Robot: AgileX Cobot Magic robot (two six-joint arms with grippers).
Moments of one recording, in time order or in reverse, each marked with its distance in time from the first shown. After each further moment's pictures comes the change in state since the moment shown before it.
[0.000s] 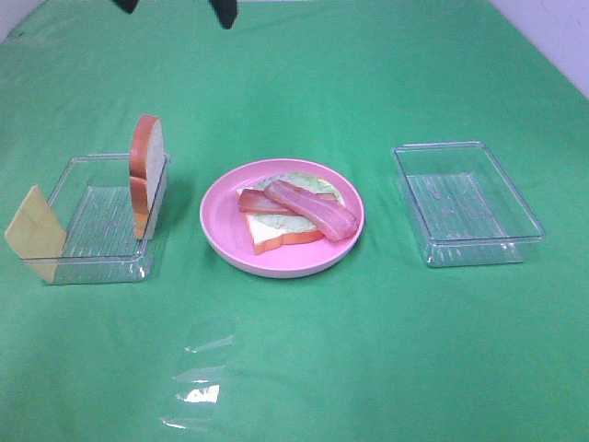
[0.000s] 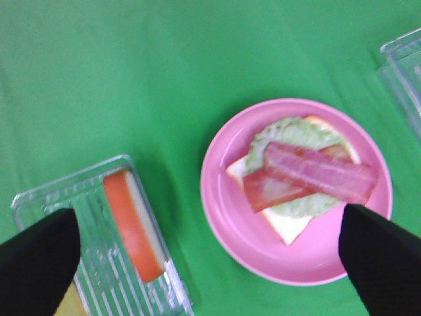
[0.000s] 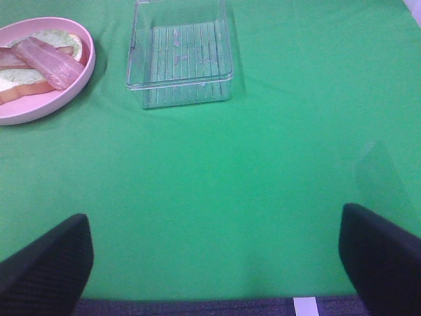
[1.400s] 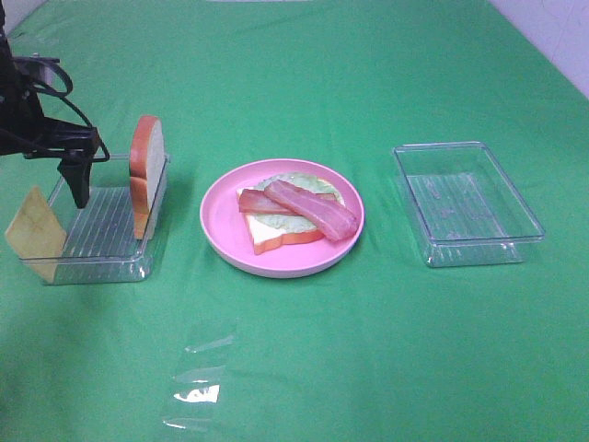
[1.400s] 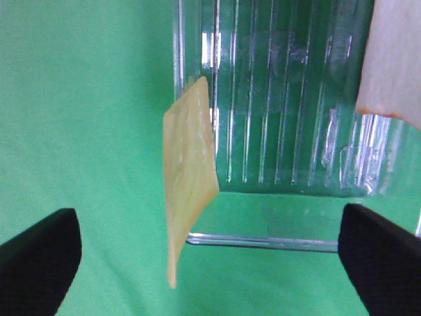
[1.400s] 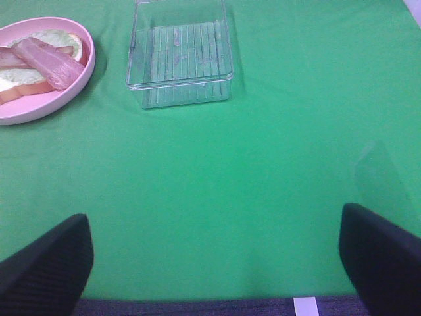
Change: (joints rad) left arm 0.306 -0.013 0.598 -0.001 -0.091 -0.100; right arm 0.000 0.000 0.000 0.000 0.000 0.000
